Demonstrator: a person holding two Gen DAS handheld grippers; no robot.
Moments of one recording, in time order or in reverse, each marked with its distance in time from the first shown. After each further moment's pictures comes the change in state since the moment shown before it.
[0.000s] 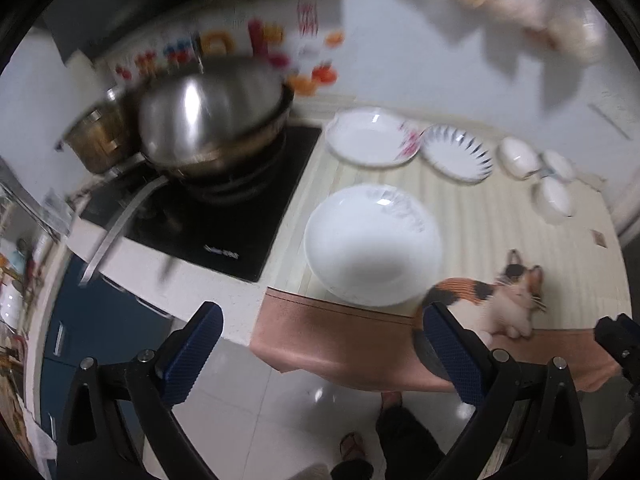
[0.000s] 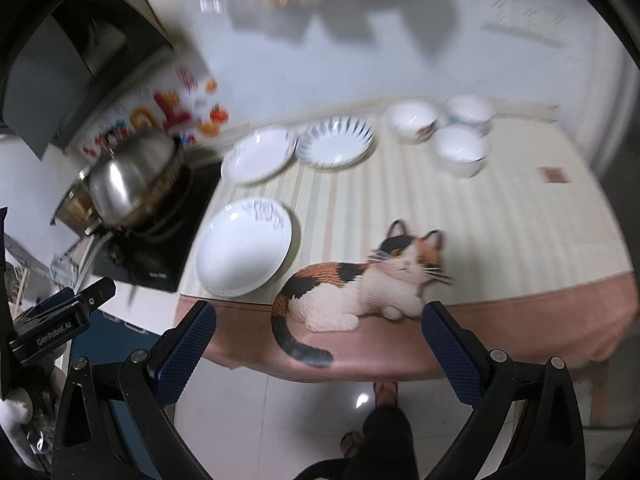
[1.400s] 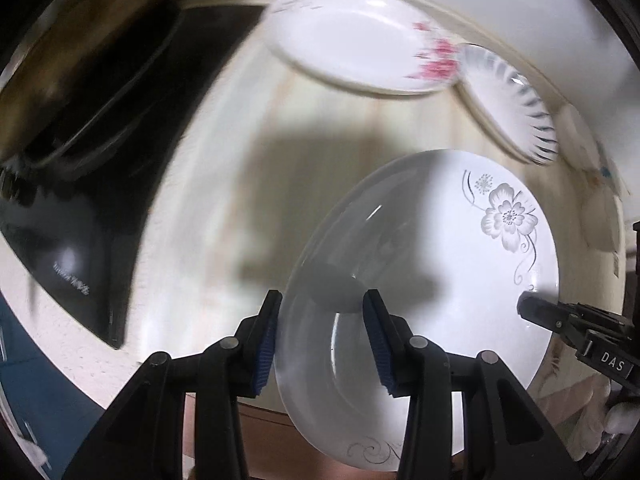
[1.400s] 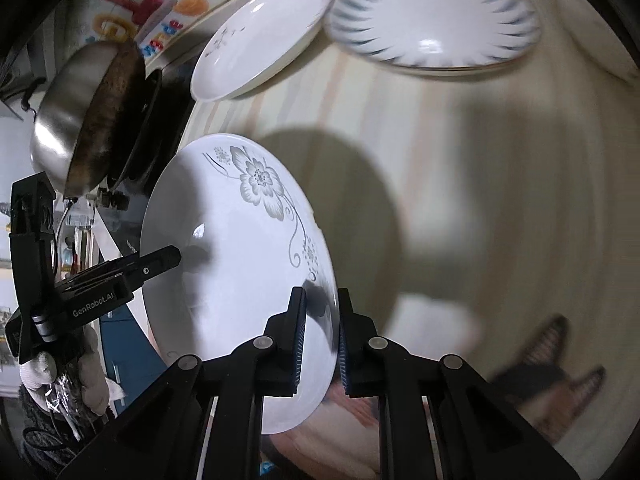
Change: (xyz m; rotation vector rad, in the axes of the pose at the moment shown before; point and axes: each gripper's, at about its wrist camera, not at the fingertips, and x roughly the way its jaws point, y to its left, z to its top) left arm 0.204 -0.055 0.084 -0.038 0.361 -0.183; right arm 0.311 -0.016 0.111 -0.077 0.490 0.277
